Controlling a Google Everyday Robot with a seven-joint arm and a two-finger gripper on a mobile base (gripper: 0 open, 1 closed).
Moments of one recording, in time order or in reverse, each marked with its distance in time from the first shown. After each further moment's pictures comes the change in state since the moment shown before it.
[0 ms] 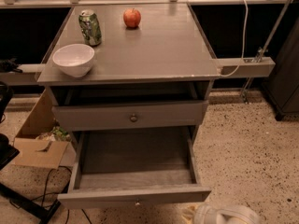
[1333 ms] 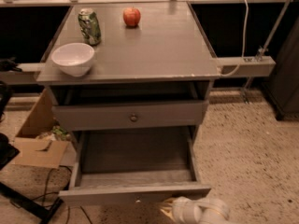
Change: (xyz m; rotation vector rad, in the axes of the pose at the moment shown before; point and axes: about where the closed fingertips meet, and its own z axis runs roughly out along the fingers) arm -0.038 0.004 0.115 -0.052 -0.163 -0.134
